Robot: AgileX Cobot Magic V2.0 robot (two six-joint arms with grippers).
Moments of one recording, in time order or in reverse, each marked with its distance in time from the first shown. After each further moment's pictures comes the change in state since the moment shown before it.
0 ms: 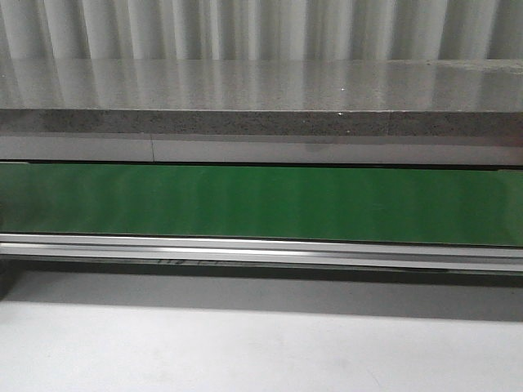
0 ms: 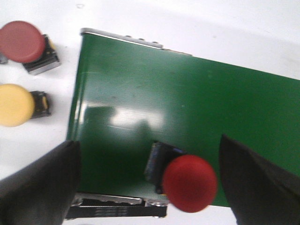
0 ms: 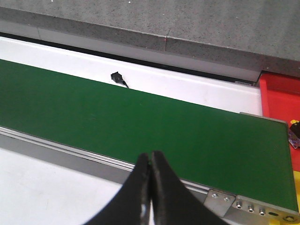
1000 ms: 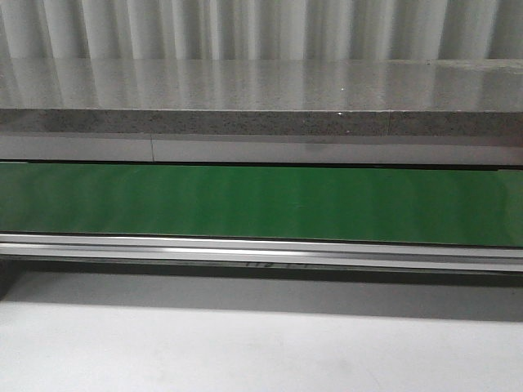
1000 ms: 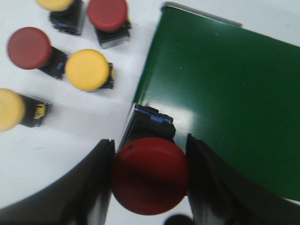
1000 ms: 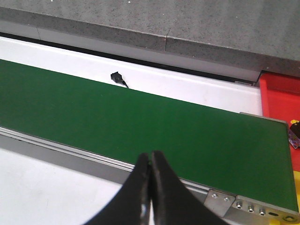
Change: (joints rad) left arm 0.012 -0.074 0.105 0.157 -0.026 -0.084; right arm 0.000 0.000 0.000 0.002 0.000 -0.001
